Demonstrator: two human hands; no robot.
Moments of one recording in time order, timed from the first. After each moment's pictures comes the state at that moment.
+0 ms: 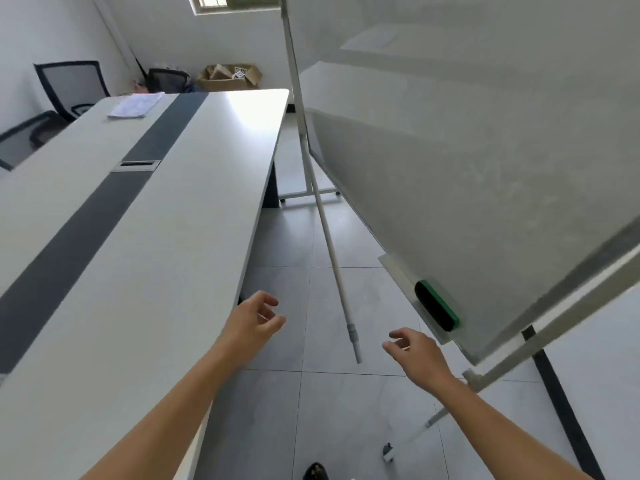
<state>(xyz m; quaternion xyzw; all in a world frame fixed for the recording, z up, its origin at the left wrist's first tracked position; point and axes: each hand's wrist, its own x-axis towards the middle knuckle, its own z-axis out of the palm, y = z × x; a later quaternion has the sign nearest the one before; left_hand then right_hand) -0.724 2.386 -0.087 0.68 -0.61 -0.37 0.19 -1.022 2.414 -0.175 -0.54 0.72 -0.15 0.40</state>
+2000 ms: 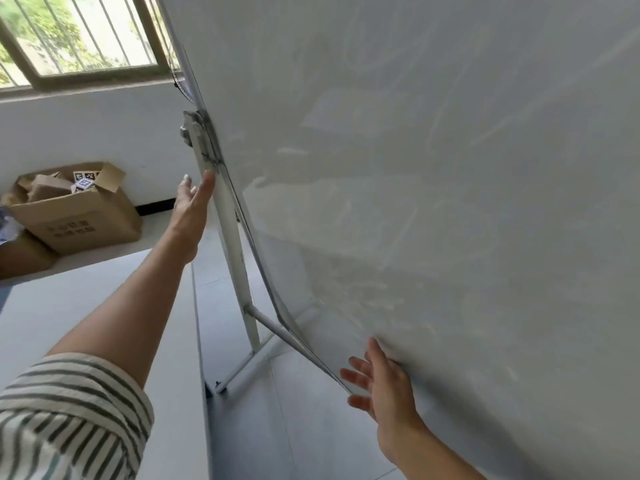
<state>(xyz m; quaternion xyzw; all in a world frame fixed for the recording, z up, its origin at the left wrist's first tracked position) -0.752 1.245 0.019 0.51 -0.58 -0.48 0.42 -0.913 1.541 -0.085 -0.05 0.64 -0.58 0.50</state>
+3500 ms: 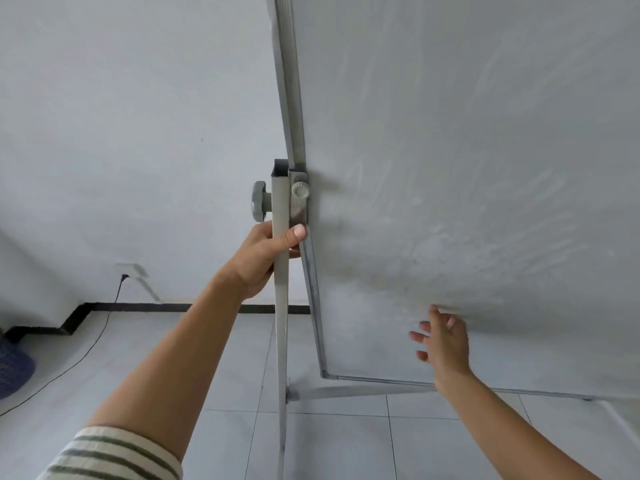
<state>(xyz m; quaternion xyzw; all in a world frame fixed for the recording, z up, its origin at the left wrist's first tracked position) -1.238 1.267 0.032 -0.11 -0.71 -0.69 -0.08 -1.169 1.532 -0.104 0.34 0.62 -0.70 -0.06</state>
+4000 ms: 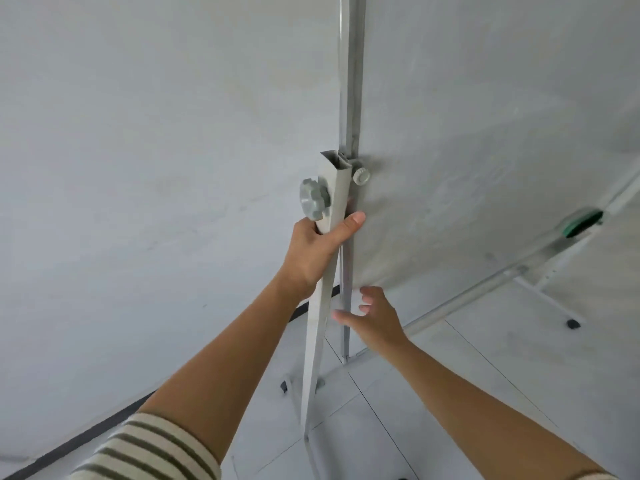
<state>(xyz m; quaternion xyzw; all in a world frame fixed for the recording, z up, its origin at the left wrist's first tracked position) -1.289 1.408 0.027 -0.26 -0.67 -0.66 -0.22 -1.190 1.491 -0.101 0.35 0.75 -0.56 -0.05</state>
